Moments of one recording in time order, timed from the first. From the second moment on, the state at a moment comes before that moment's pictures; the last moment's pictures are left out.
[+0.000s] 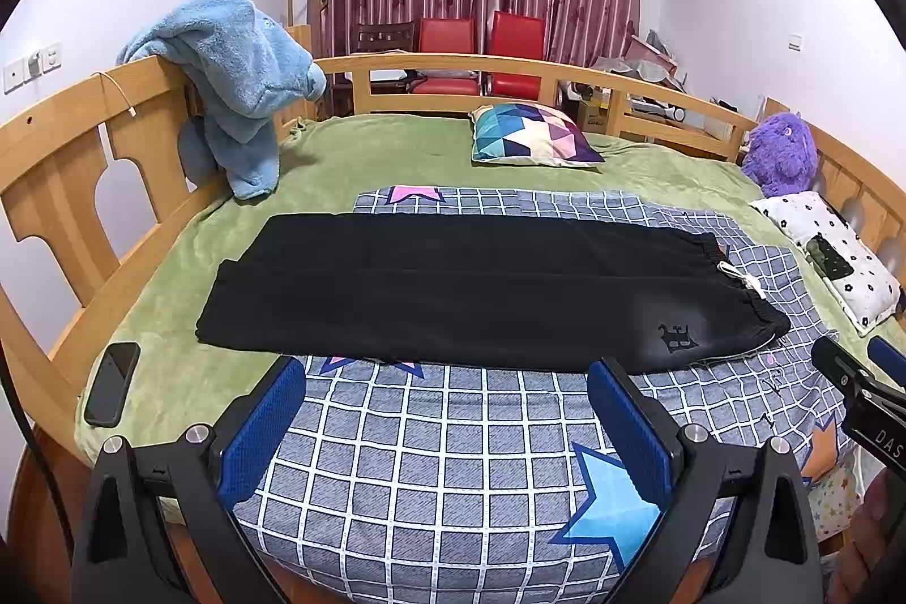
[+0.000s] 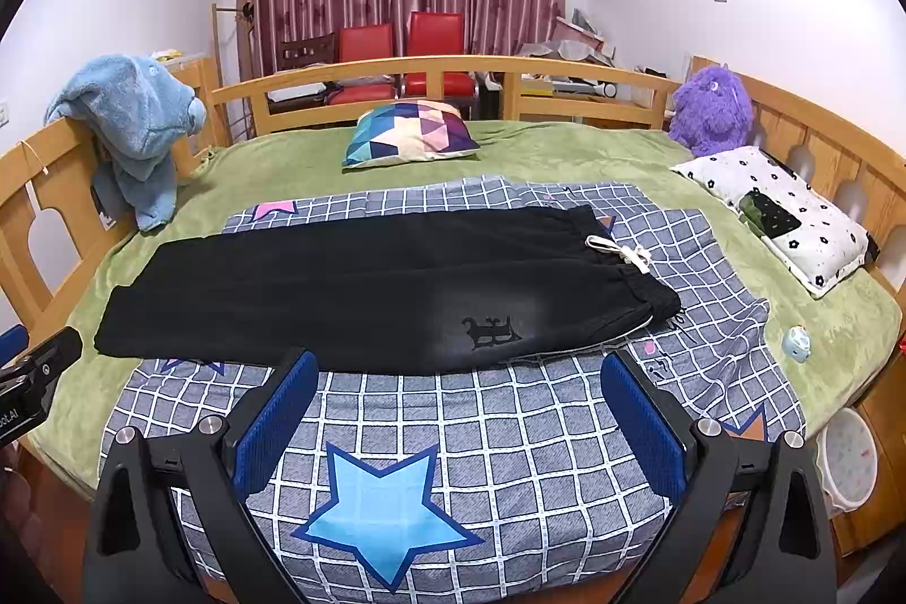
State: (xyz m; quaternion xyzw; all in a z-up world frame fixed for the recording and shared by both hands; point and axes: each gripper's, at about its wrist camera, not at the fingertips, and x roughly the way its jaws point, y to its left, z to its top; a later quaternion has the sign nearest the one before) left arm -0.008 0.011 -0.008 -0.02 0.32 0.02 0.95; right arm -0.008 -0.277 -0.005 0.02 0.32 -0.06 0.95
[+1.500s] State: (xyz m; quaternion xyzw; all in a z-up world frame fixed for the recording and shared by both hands) left arm 0.127 0.138 -0.183 -0.14 0.43 0.05 0.89; right arm 0.140 -0.361 -0.156 0.06 0.42 -0.03 0.91
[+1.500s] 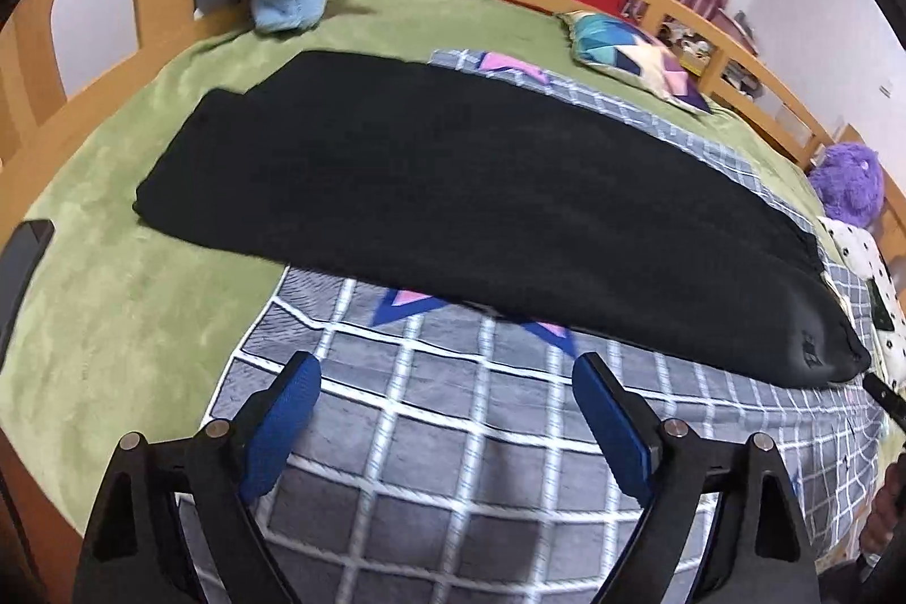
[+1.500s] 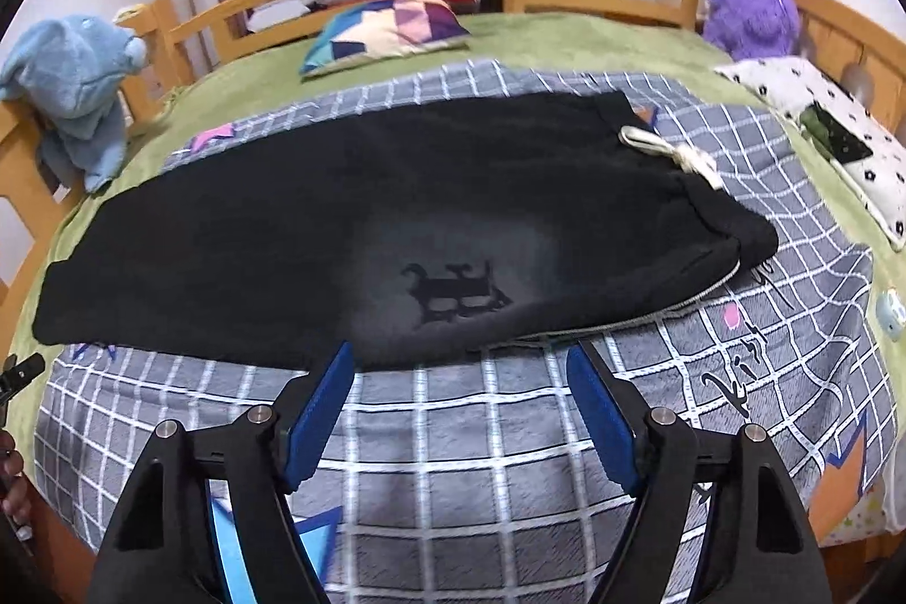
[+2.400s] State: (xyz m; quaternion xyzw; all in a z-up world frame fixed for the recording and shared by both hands) left arm 0.194 0.235 -0.250 -0.38 0.38 0.06 0.84; right arm 0.211 -0.464 -0.245 0.32 0.43 -0.06 0.84
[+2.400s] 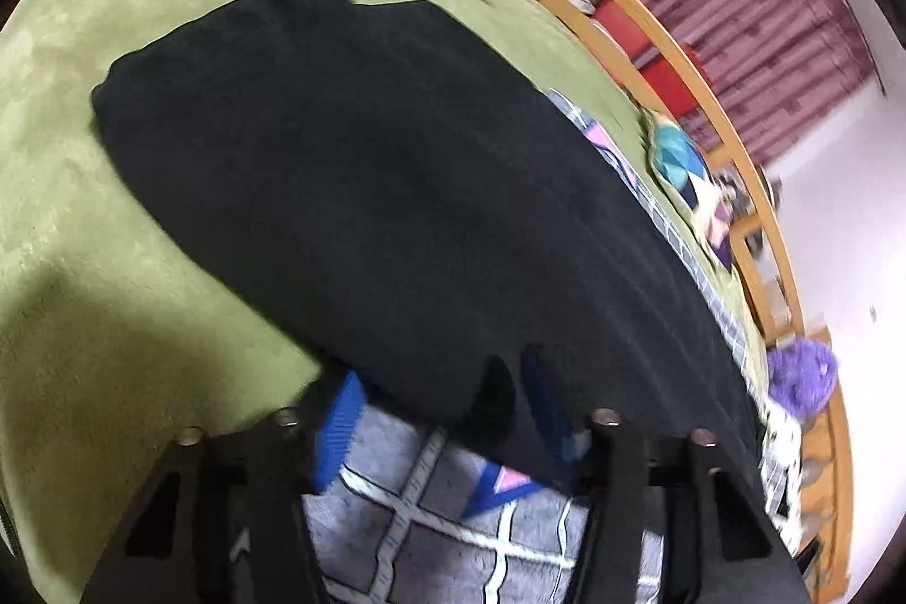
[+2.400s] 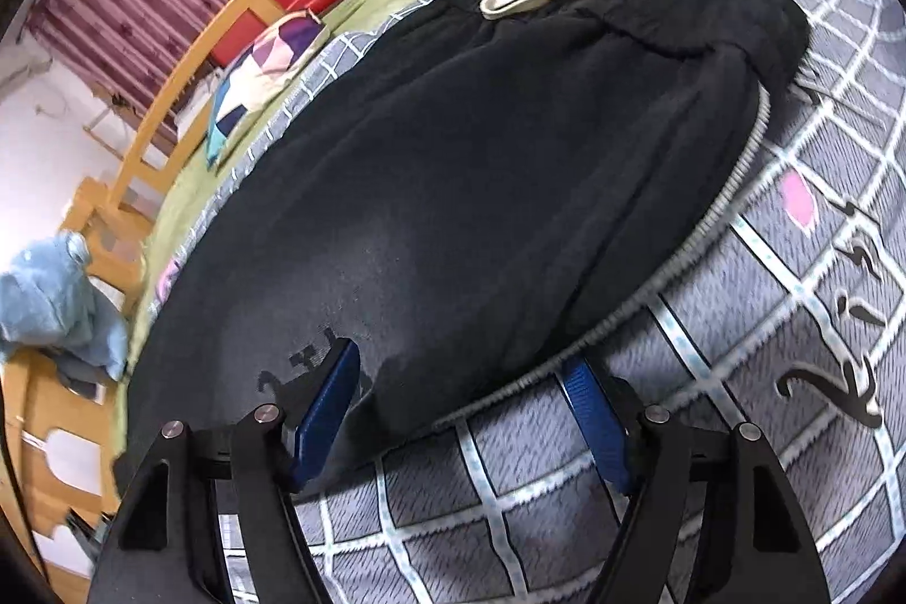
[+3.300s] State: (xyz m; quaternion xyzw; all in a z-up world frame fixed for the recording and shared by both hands) left arm 0.347 0.225 -0.119 -0.22 0.32 0.07 0.92; right arm 0.370 -0.453 -0.115 0.20 0.38 0.01 0.90
